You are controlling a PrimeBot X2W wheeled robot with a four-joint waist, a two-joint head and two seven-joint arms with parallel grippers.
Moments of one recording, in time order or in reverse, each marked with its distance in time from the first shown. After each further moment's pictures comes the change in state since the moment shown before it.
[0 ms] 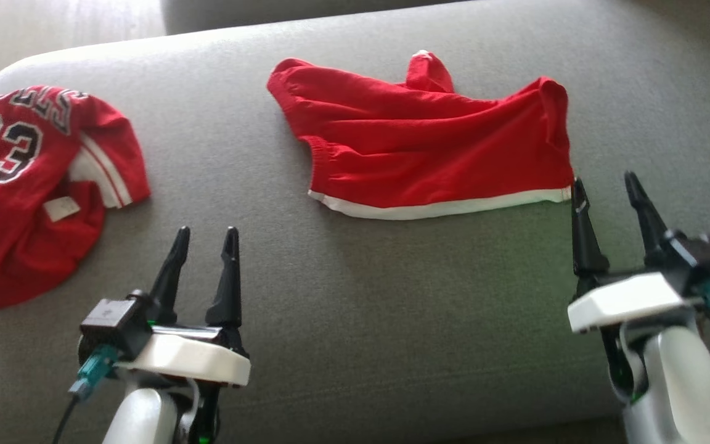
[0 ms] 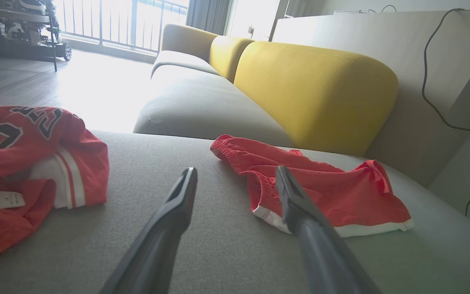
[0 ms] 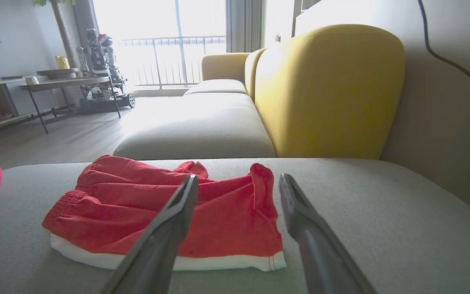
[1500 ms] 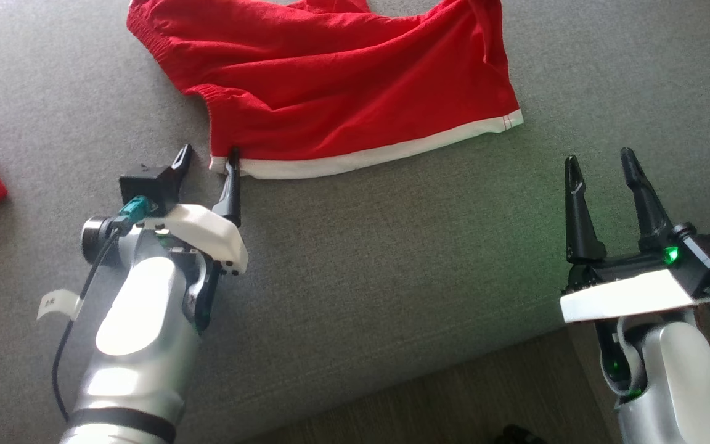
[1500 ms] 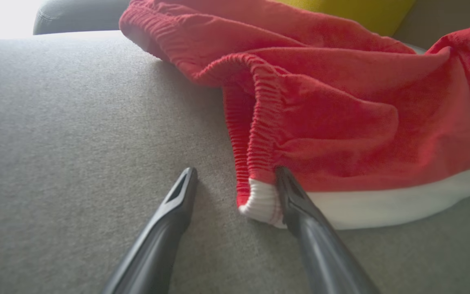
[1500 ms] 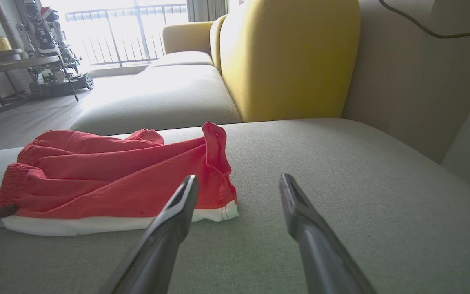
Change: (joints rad) left arm -0.541 -0.015 -0.023 0.702 0.095 0.015 -0.003; right arm 0.035 0.007 0.050 -0.165 0.076 0.000 0.000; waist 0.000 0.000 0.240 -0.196
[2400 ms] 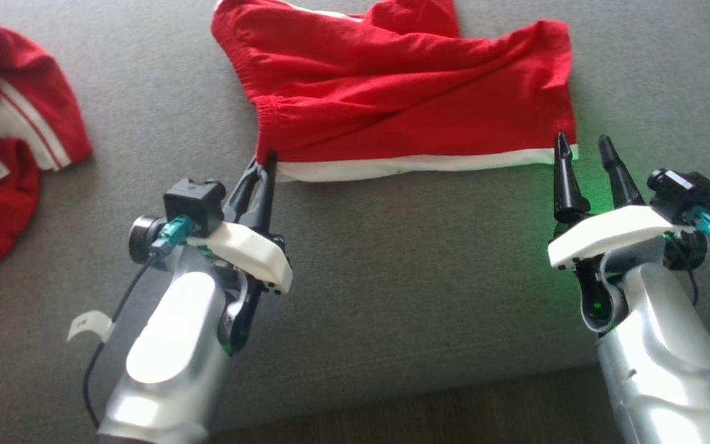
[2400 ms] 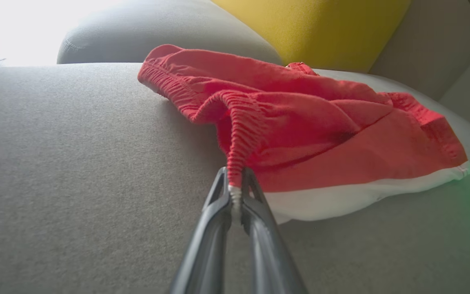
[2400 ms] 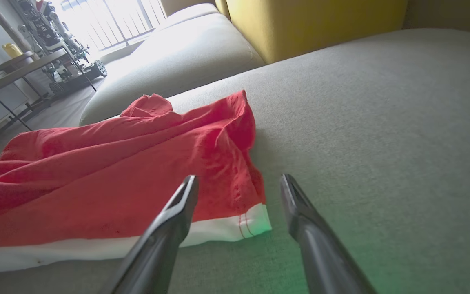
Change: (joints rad) left arm 0.094 -0.001 -0.157 -0.227 -0.087 0.001 0.002; right arm -0.286 -0.001 -0.005 0.494 0.186 0.000 0.000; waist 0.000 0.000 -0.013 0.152
